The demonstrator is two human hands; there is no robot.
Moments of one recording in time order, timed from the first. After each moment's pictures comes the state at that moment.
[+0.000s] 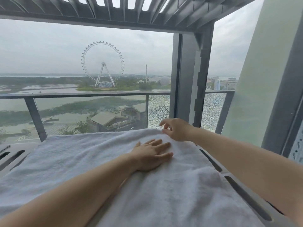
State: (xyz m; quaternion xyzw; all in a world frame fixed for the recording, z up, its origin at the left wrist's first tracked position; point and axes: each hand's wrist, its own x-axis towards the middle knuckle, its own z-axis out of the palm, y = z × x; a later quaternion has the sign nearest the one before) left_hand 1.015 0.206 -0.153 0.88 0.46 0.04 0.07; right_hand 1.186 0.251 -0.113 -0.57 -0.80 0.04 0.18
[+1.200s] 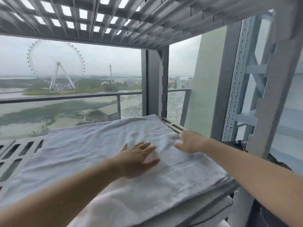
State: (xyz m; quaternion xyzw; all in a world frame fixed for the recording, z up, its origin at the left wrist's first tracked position) left_hand 0.946 0.013 -0.135 0.93 0.36 0.02 0.04; right_hand 1.175 -0.012 -0.118 -0.78 -0.62 -0.01 0.04
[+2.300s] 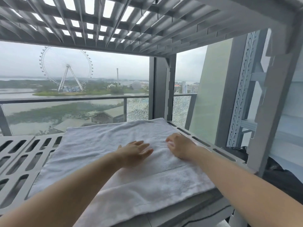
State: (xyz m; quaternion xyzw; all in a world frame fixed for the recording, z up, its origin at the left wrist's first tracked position) left_hand 0.924 0.033 -0.135 0.89 0.44 0.05 0.09; right_hand 1.141 0.001 -0.137 -0.71 -0.68 0.00 0.16
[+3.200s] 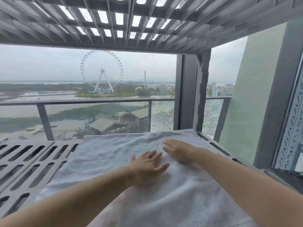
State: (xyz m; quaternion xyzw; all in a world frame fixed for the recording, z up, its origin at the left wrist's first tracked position) left_hand 0.930 0.099 -0.151 0.87 0.49 0.01 0.08; right_hand 1.111 0.138 -0.136 -0.61 -0.78 0.10 0.09
